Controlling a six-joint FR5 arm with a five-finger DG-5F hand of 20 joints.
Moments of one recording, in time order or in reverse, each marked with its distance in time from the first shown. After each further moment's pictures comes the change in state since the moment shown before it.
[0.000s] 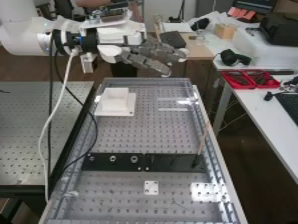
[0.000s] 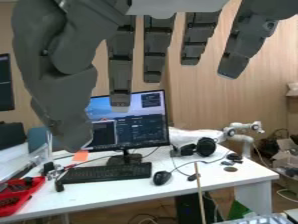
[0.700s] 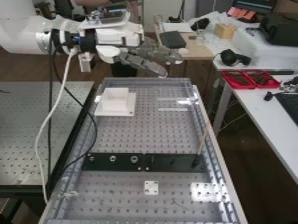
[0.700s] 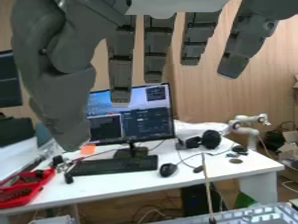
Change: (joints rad) arm 0.007 0.013 -0.004 -0.040 -0.018 0.019
